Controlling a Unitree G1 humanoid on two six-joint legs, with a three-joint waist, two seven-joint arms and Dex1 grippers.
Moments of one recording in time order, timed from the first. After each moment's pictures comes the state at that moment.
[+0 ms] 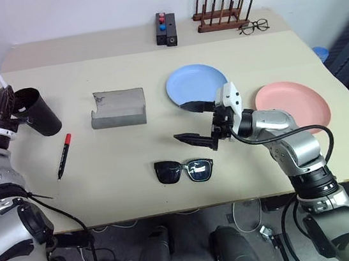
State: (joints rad) left arm -0.83 0.73 0.55 1.18 -0.40 -0.40 -0.83; right arm -0.52 -0.42 0.11 -0.11 0.42 0.40 0.96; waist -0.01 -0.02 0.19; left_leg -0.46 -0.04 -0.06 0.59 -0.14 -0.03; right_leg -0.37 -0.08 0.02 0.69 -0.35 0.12
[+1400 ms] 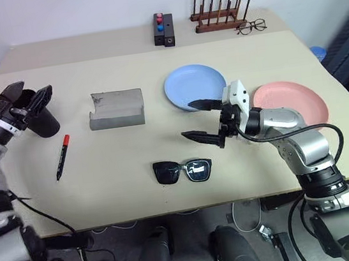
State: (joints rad) left arm -0.54 0.84 0.41 0.28 -0.56 0.49 -0.85; right arm -0.52 -0.49 0.07 -0.07 0.41 0.39 0.98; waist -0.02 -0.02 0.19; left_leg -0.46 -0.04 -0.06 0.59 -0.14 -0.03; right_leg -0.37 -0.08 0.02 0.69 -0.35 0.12
